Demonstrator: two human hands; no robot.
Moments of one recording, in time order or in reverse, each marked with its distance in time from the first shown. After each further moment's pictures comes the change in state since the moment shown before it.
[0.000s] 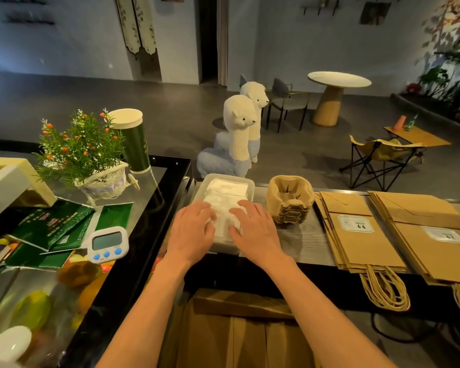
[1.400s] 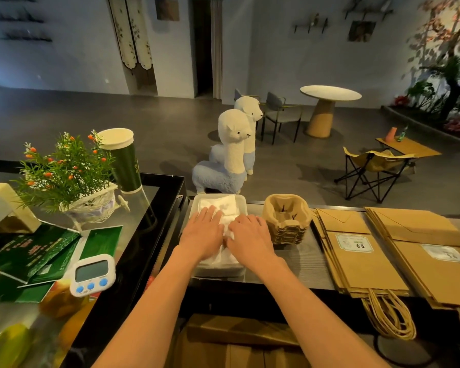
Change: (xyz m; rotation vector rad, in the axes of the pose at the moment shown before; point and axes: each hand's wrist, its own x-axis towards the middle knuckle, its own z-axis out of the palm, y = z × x) left_hand 0.078 0.006 0.034 0.324 -0.523 -0.017; right_hand 0.044 0.003 -0.006 -0.274 -0.156 0.051
